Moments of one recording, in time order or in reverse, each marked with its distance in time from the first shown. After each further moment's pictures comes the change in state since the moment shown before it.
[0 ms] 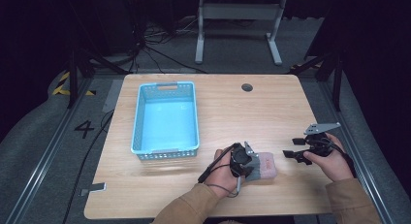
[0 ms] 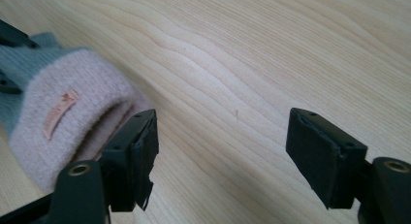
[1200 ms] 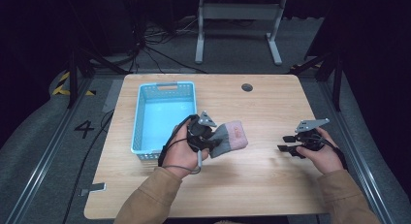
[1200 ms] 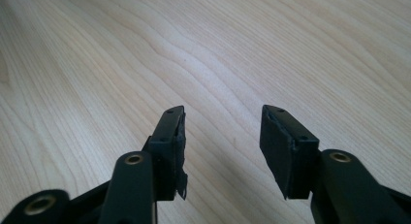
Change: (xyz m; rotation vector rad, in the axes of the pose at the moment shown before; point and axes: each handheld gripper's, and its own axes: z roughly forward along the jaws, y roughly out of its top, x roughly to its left) left arm 0.069 -0.017 -0.127 -0.132 0.089 -0.114; right arm -0.001 0.015 0.020 0.025 0.006 -0.111
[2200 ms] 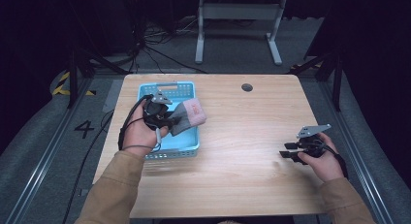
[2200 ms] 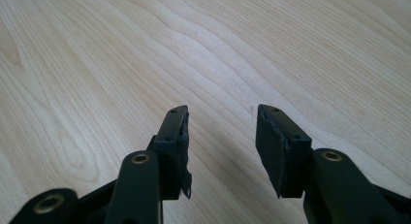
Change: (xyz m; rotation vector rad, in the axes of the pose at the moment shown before) left arm 0.092 -0.026 -0.061 -0.002 0.174 -0.068; right arm 0.011 -0.014 -0.004 0.029 0.003 0.045
